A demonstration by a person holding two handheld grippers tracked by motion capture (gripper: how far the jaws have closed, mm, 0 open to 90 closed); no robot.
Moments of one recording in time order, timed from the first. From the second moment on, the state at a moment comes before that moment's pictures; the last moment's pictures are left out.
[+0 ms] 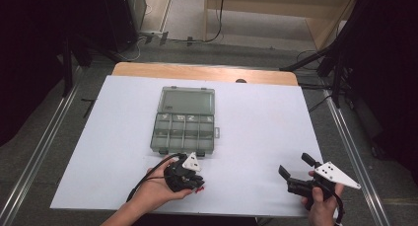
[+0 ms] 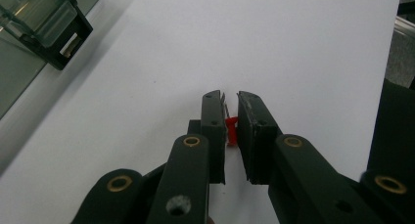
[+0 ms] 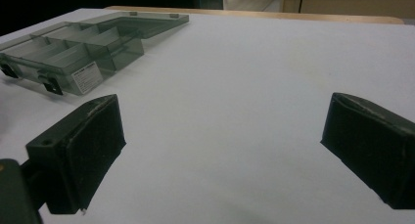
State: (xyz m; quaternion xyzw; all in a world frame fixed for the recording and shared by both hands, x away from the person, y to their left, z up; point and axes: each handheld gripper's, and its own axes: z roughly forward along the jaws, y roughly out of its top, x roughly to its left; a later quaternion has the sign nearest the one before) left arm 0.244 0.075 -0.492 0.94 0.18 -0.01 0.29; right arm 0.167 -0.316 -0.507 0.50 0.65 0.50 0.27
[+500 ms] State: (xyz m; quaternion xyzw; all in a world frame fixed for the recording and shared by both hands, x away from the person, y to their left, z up) left arm 0.247 0.080 -0.487 0.94 0.18 -0.02 0.29; right arm 0.167 -0.316 -0.507 0.50 0.65 0.50 0.27
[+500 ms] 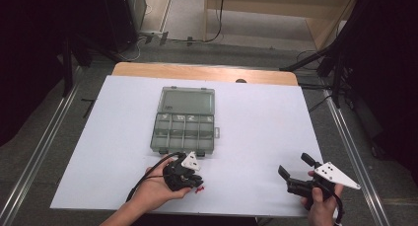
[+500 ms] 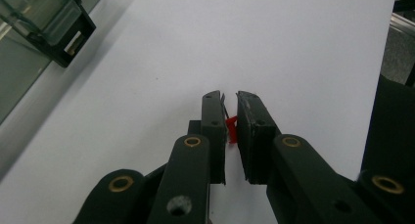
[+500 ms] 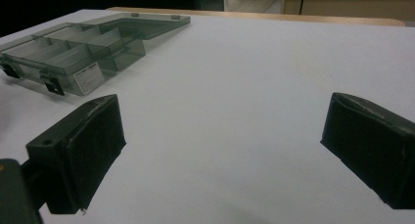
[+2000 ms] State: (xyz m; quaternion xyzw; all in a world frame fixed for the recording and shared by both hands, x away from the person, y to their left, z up) left arm 0.283 0.117 -0.448 0.92 0.21 0.02 0.32; right arm 0.166 -0.312 -0.506 0.49 0.66 0.51 0.27
